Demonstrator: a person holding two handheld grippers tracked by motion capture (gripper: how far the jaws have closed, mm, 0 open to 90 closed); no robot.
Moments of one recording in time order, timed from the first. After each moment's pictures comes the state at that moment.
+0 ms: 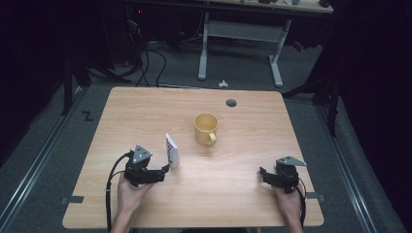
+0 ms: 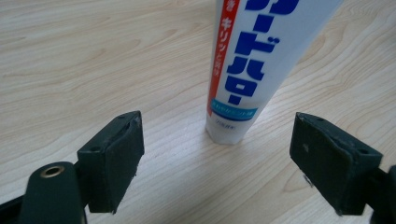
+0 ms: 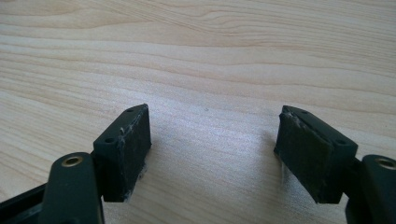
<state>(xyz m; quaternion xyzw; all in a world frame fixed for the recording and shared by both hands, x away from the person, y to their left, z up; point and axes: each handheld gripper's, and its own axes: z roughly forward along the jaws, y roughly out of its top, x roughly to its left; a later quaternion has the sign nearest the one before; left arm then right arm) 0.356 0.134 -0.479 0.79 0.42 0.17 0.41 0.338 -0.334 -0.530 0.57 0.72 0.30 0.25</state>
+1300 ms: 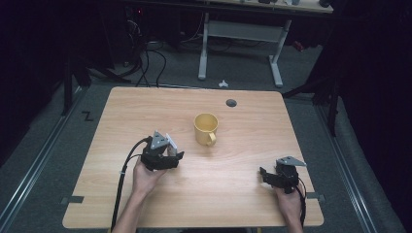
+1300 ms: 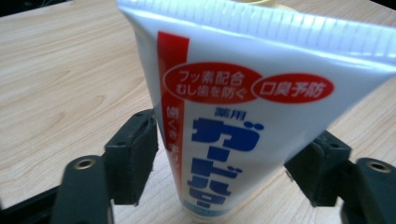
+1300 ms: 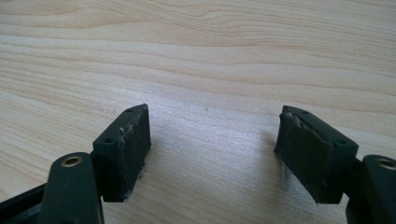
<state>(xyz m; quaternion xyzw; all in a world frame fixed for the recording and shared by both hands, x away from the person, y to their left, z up) 0.395 0.095 -0.470 0.81 0.37 0.17 0.43 0.337 -0.334 -0.530 0.57 0.72 0.30 0.25</state>
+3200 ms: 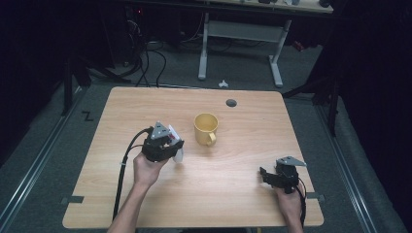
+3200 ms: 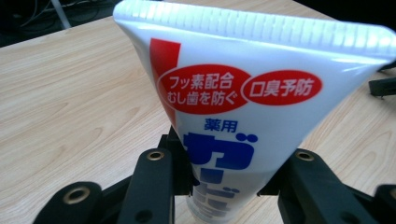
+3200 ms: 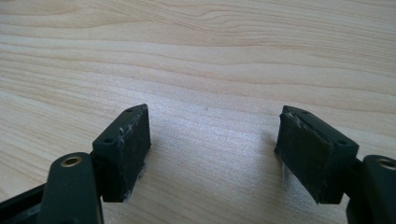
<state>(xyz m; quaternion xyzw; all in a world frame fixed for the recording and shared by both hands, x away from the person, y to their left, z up) 0.404 0.090 -0.436 0.81 0.35 0.15 0.45 0.337 -0.334 -0.530 0.57 0.72 0.30 0.25</state>
